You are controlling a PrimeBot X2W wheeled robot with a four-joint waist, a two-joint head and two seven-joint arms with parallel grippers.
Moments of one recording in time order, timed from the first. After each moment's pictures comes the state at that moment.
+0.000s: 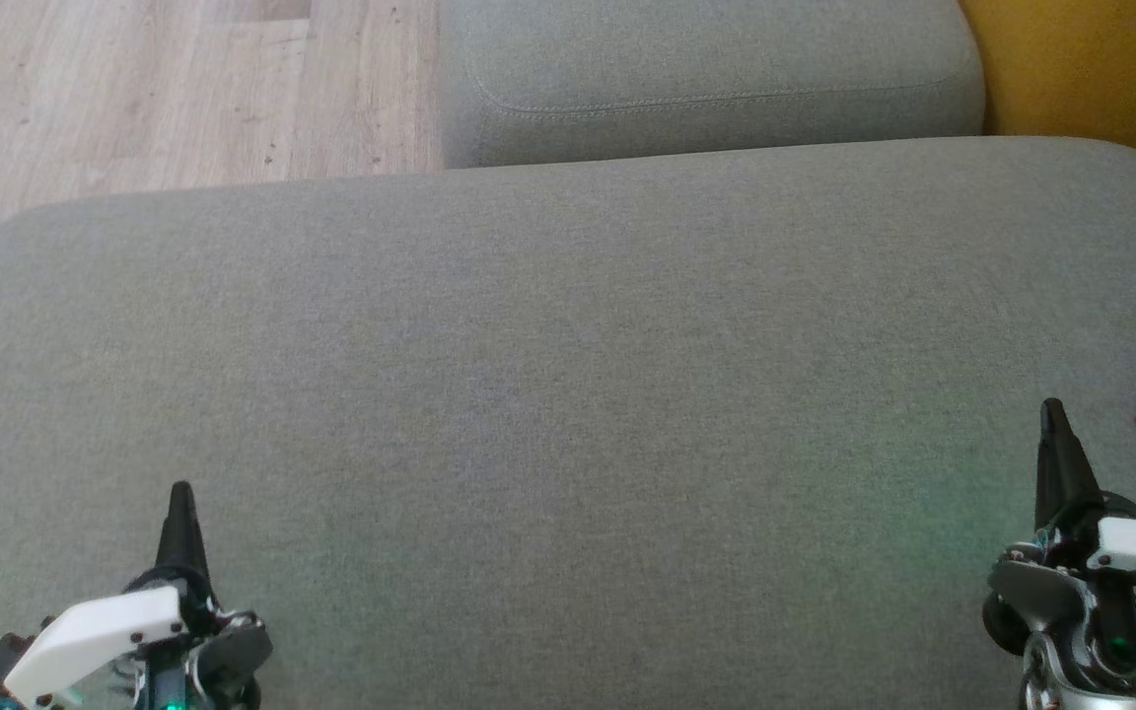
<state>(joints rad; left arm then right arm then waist) -0.06 0.04 0.07 0.28 -1.60 -0.12 0.11 -0.08 -0.05 -0.13 0.29 1.60 0.13 0.11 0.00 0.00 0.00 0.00</state>
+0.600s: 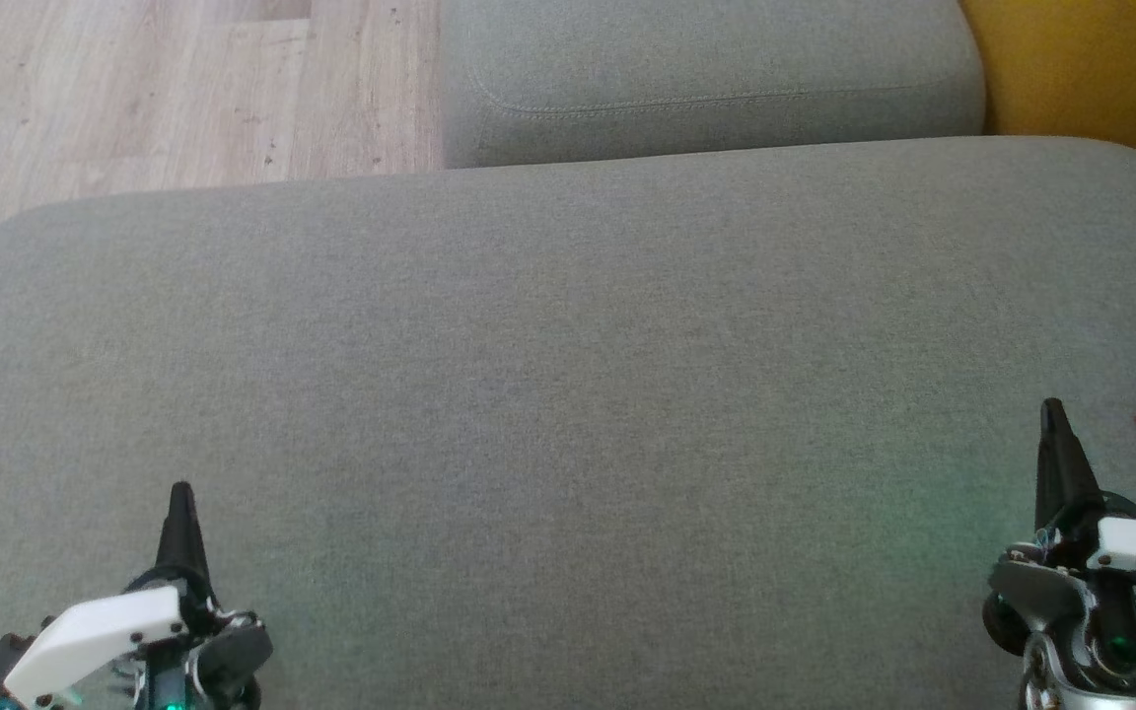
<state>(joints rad) -0.06 0.04 0.07 0.28 -1.60 -0.12 0.11 -0.08 -0.05 -0.13 0.29 1.60 0.13 0.11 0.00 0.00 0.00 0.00</state>
